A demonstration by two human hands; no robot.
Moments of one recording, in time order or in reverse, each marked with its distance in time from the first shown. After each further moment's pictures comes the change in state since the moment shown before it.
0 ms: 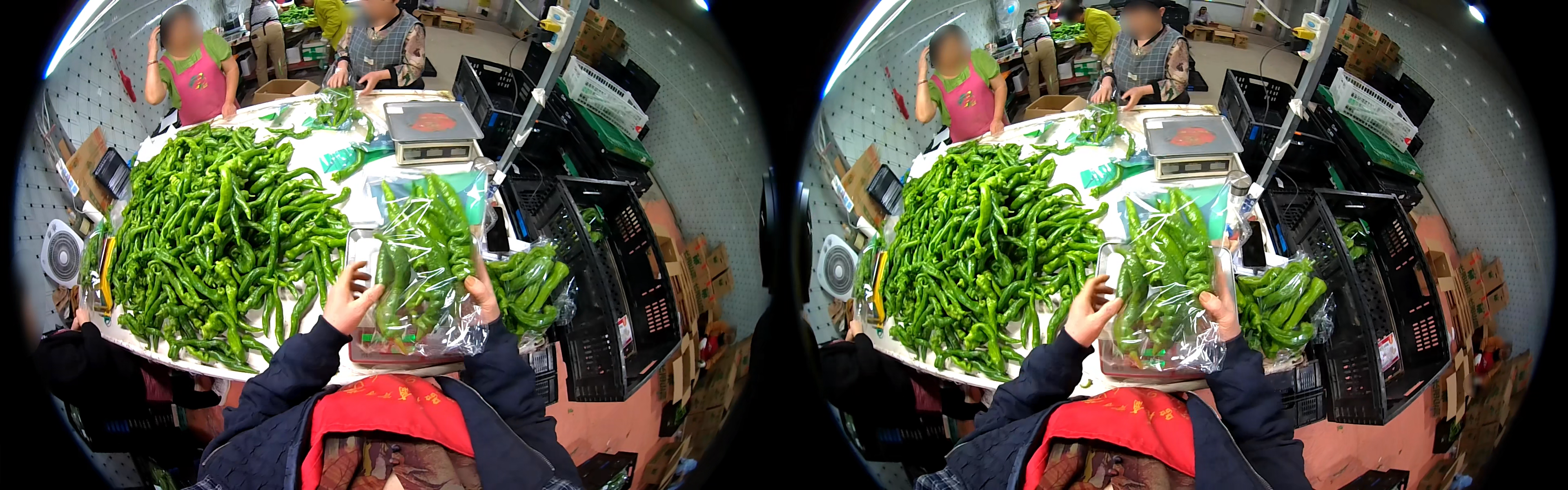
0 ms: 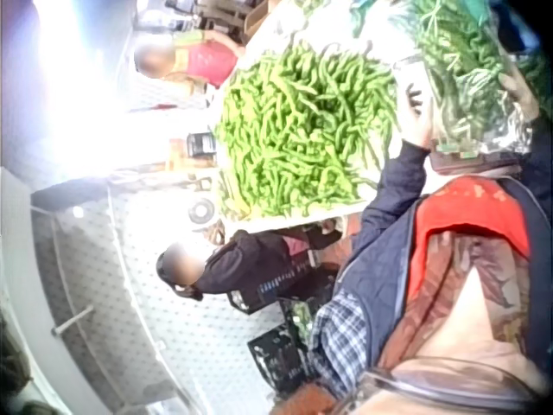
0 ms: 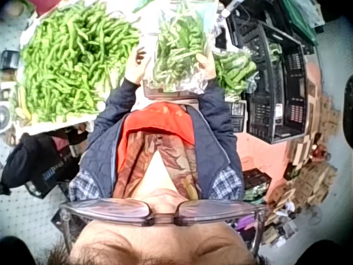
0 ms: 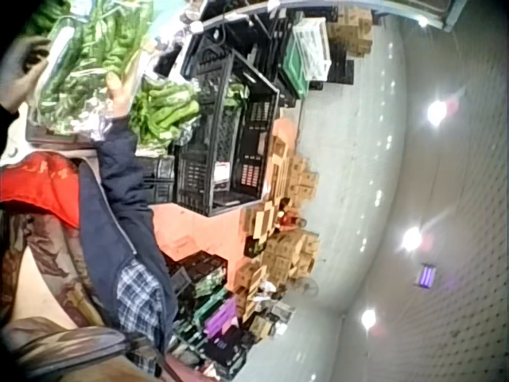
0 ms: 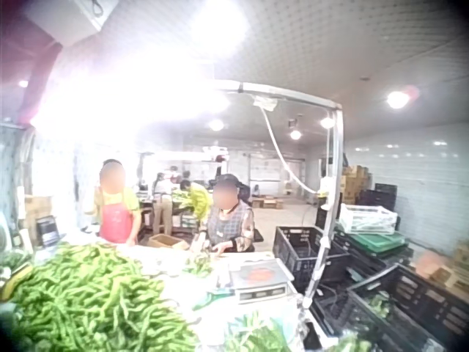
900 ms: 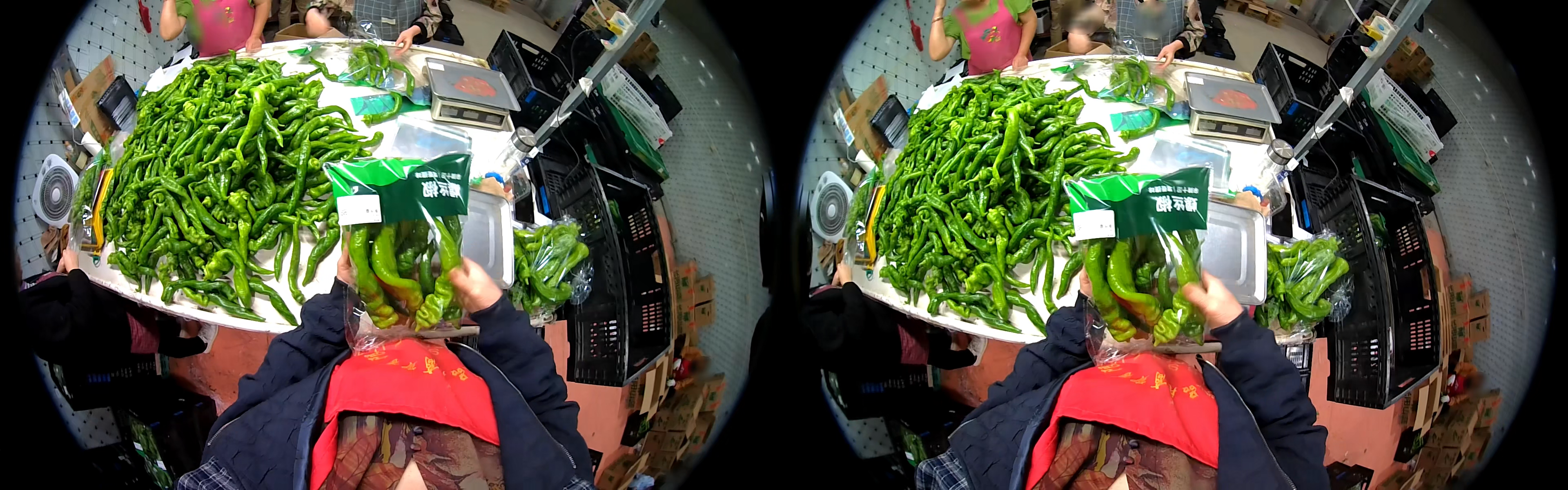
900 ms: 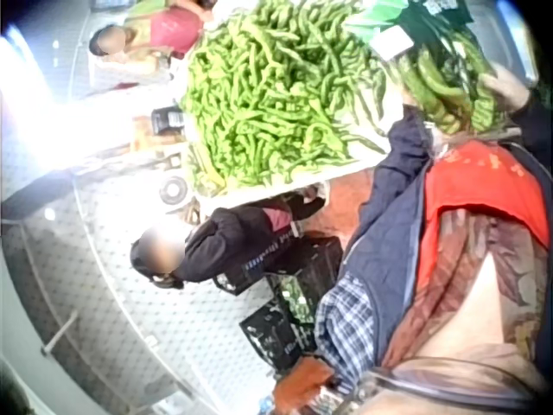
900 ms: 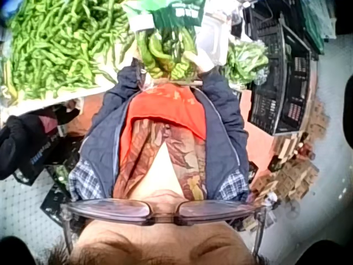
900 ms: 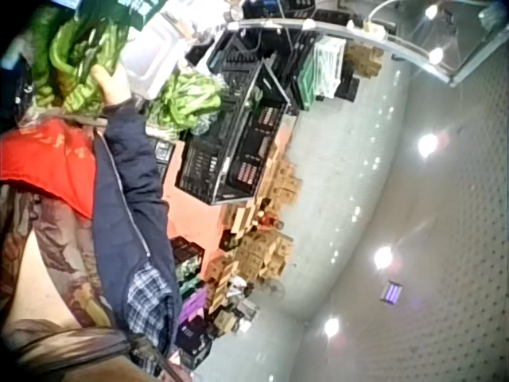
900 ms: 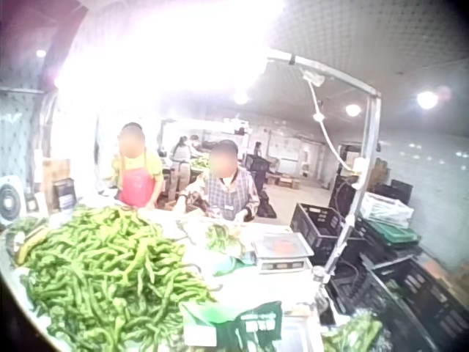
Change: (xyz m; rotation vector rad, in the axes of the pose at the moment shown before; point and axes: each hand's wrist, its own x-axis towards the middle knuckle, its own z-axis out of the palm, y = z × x) left_hand -0.021 -0.131 -0.014 -1.589 -0.256 0.084; right_hand -0.033 0.058 0.012 -0.452 -0.202 0.497
